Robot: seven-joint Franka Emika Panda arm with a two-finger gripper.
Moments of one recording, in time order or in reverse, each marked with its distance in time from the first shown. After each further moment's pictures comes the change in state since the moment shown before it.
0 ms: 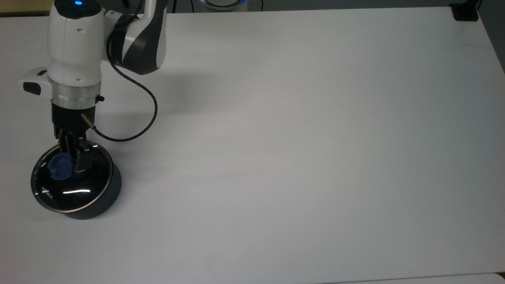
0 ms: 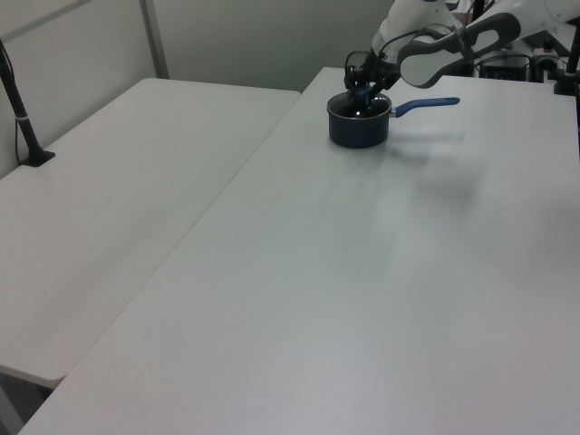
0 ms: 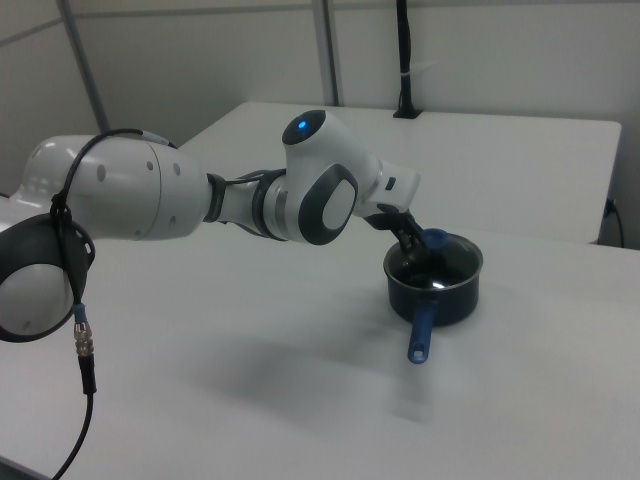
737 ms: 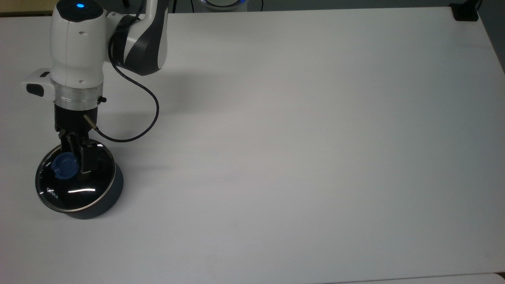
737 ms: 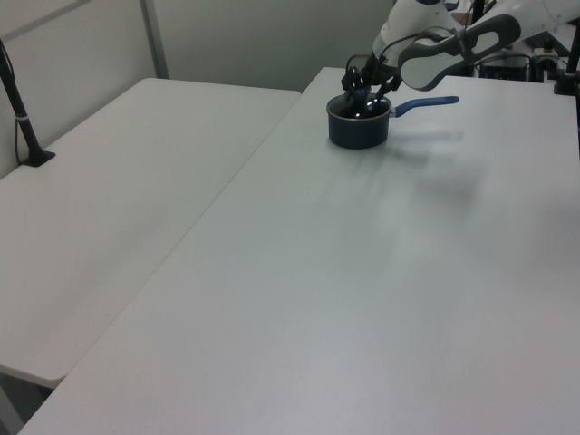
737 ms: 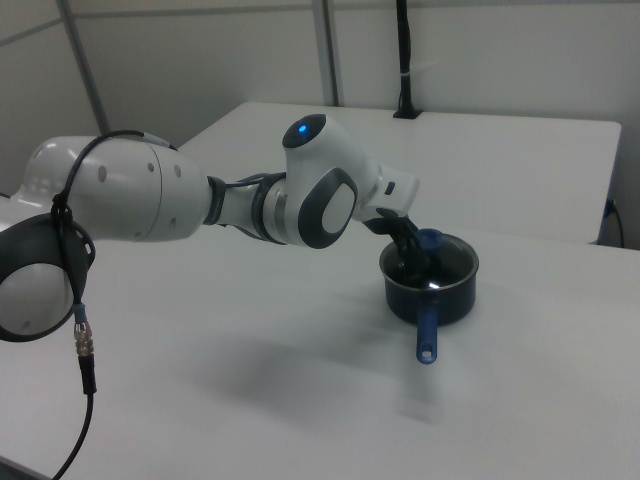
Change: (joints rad) arm 0.002 0.000 -0.002 -0.014 0.000 0.000 0.000
